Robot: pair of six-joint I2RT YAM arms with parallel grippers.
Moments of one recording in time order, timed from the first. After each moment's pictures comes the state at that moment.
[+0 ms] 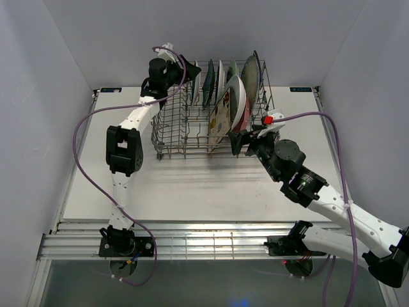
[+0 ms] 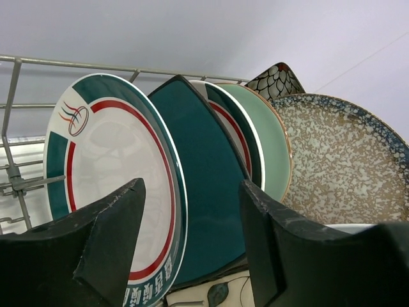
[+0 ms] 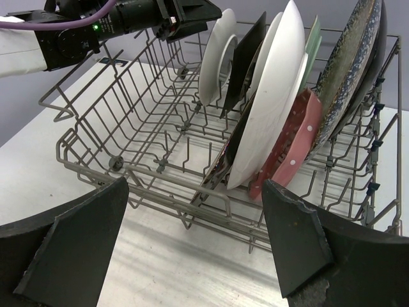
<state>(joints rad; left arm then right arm) -0.25 2.32 2.06 0.20 0.36 -0.61 0.87 0.90 0.85 0.06 0.40 0.12</state>
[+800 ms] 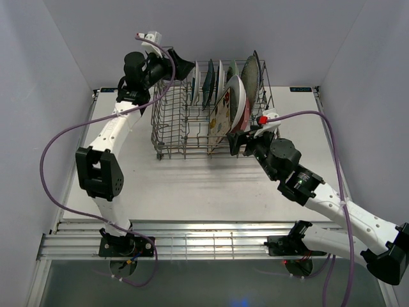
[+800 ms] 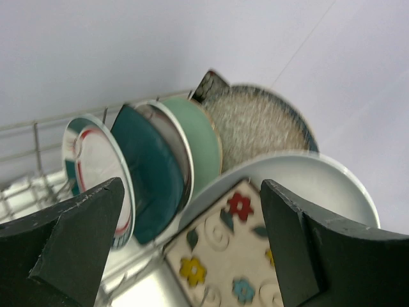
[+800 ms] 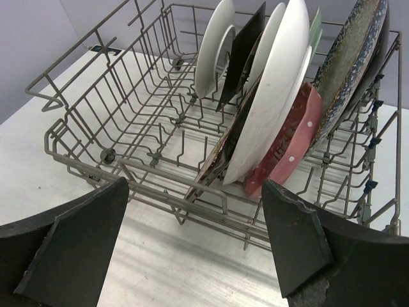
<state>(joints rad) -0.23 1.88 1.79 0.15 0.46 -0.40 0.87 0.93 0.85 0.06 0.40 0.10</state>
